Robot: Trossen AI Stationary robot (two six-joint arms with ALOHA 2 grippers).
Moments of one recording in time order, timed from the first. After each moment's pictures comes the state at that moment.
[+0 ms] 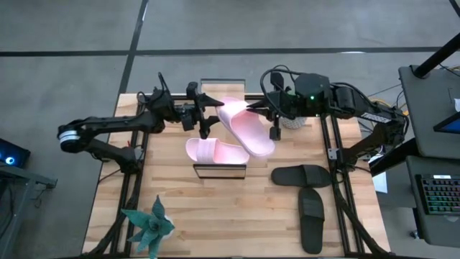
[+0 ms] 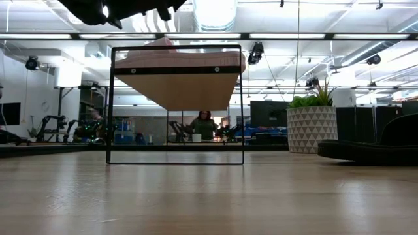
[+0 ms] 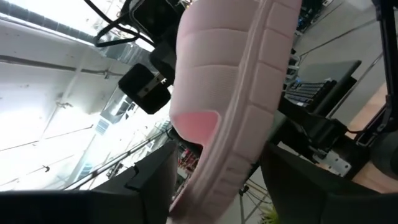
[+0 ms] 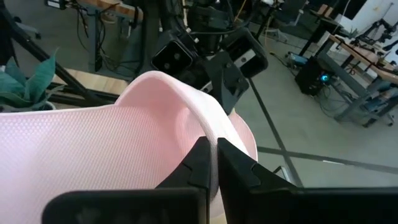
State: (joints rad) left arm 0.35 1.25 0.85 0.75 0.44 0.90; right arm -0.05 1.44 1.82 -0.71 0.10 -0.29
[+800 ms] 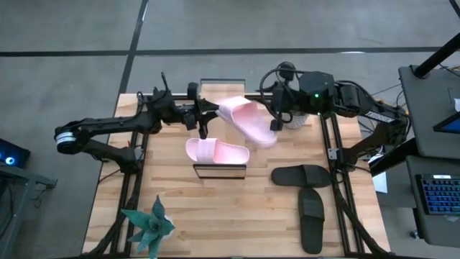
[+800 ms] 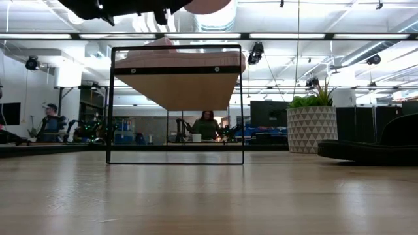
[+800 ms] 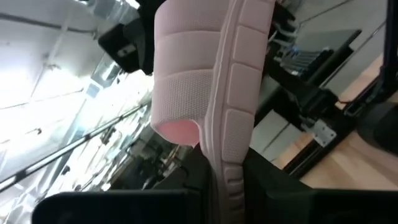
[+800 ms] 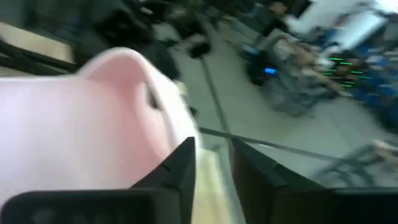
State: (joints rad) left arm 0.34 1.20 0.86 0.58 0.30 0.90; right arm -0.05 1.42 1.83 -0.75 0.32 -0.46
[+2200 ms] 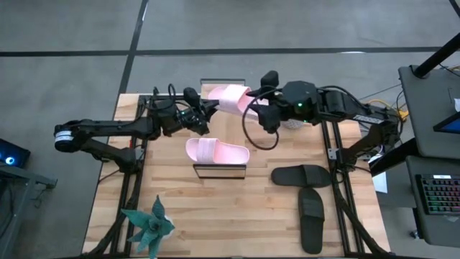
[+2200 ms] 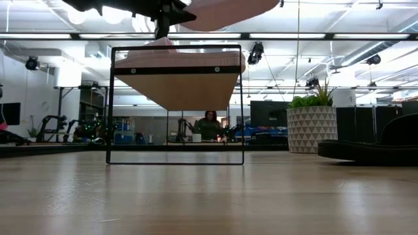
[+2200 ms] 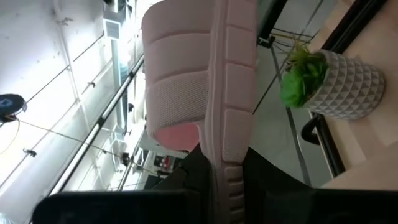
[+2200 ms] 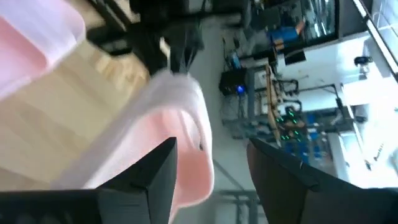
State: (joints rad) left arm 0.21 1.18 0.86 0.43 -0.26 1.32; right arm -0.02 1.50 1.83 -0.75 0.43 -1.05
